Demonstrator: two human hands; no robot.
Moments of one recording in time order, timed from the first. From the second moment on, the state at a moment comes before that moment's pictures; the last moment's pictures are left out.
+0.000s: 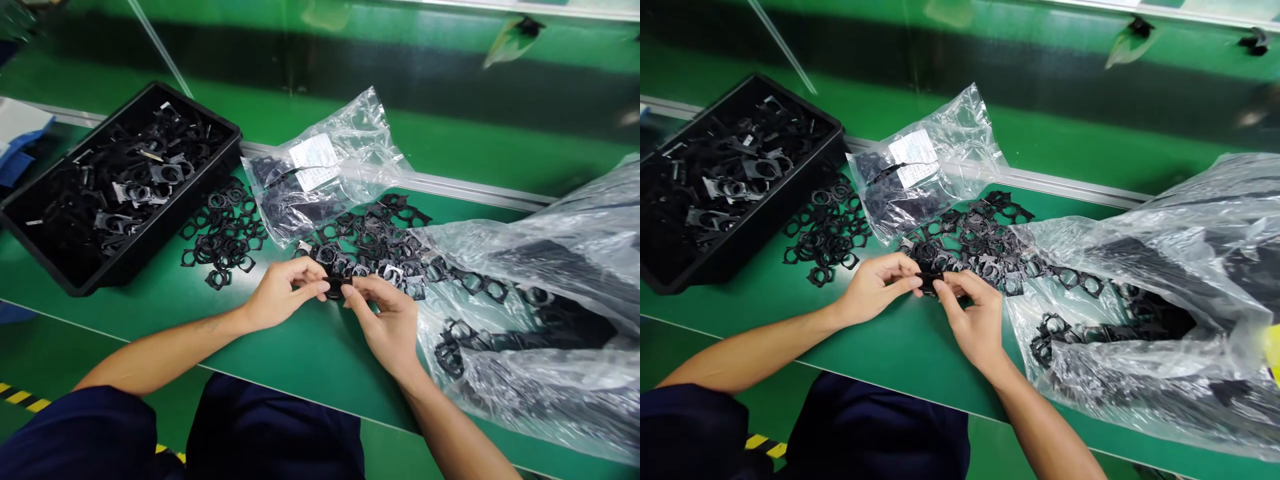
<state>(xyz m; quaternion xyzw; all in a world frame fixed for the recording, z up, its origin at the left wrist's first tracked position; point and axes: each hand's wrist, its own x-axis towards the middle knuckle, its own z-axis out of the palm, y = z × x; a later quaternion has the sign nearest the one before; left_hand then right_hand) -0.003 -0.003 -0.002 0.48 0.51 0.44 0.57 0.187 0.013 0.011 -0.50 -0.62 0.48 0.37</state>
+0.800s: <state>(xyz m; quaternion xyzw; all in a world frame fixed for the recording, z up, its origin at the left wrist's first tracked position) -0.007 0.004 0.004 0.40 0.47 0.43 0.66 0.187 0.017 0.006 -0.45 -0.62 0.53 0.35</state>
